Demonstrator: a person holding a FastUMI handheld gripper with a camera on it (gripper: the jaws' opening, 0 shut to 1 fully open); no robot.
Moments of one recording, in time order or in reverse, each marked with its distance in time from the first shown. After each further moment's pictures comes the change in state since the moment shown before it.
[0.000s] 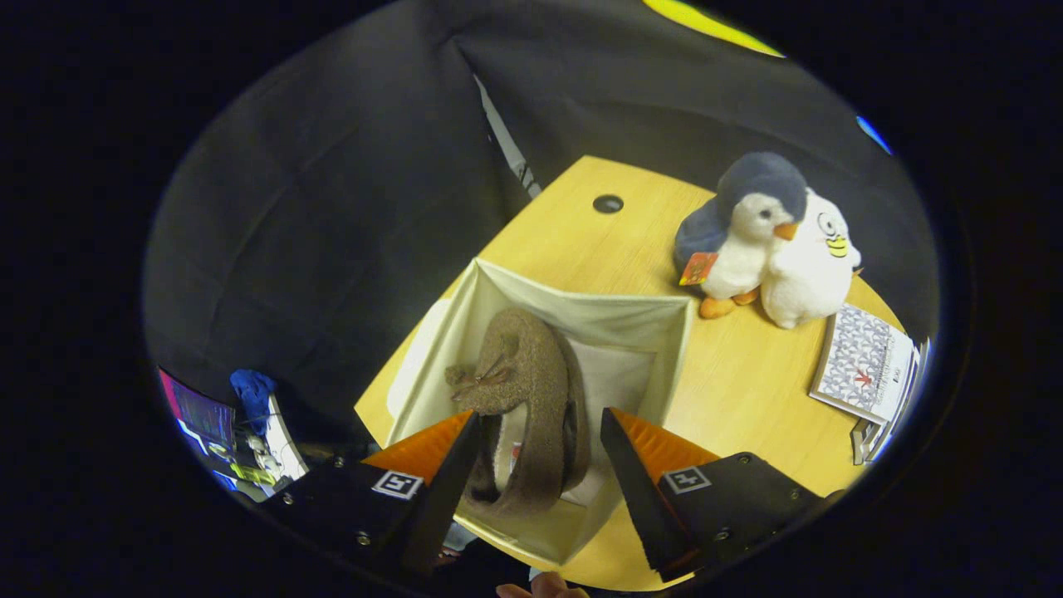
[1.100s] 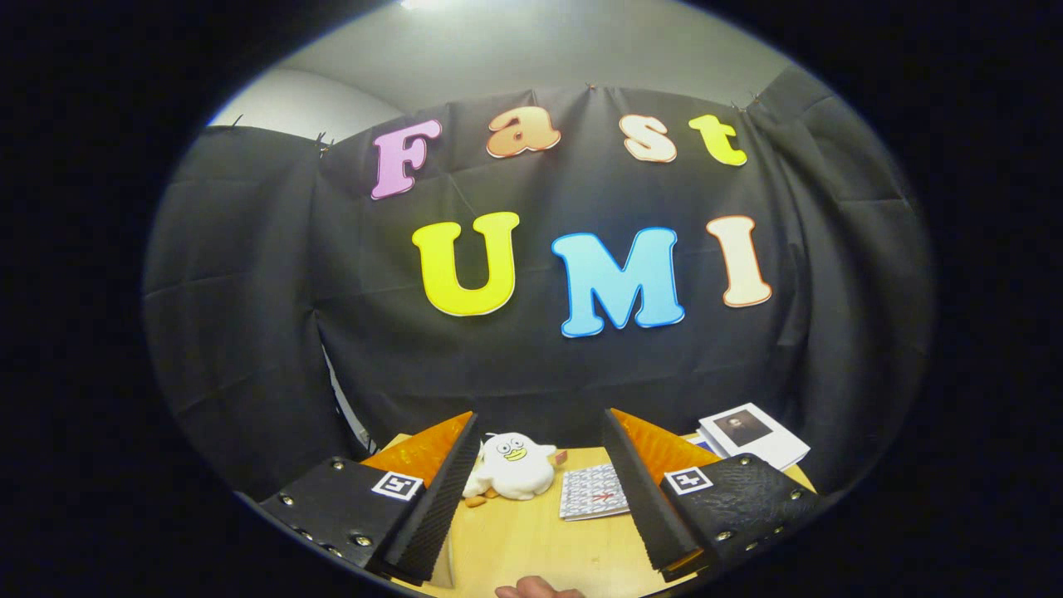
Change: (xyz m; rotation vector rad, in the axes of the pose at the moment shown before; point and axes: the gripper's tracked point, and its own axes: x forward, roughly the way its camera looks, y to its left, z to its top) arm -0.344 -0.186 0.028 0.162 -0.953 -0.574
